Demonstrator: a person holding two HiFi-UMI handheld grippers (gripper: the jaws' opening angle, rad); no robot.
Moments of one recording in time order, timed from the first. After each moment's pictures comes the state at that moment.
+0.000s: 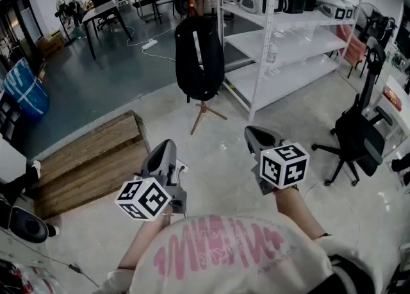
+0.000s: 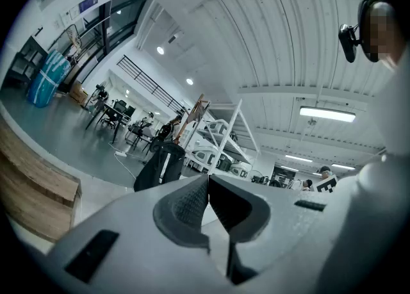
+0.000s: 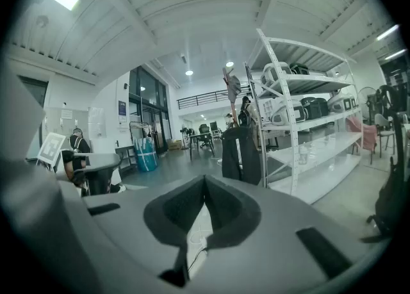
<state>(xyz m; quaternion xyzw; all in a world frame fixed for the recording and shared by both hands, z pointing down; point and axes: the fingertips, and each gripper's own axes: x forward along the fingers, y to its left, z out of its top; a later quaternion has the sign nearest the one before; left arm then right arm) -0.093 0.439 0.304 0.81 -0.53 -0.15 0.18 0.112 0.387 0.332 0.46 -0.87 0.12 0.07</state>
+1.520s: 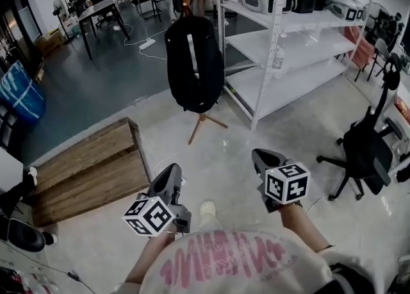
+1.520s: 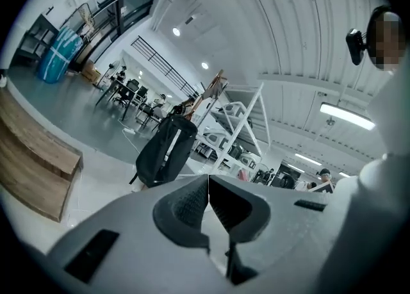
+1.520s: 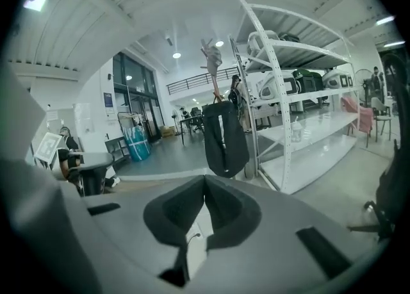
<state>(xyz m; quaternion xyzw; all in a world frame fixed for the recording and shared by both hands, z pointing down) -0.059 0.323 0.398 0.79 -0.54 -0.12 0.27 0.165 0.267 0.432 0.47 -0.85 0.20 0.12</state>
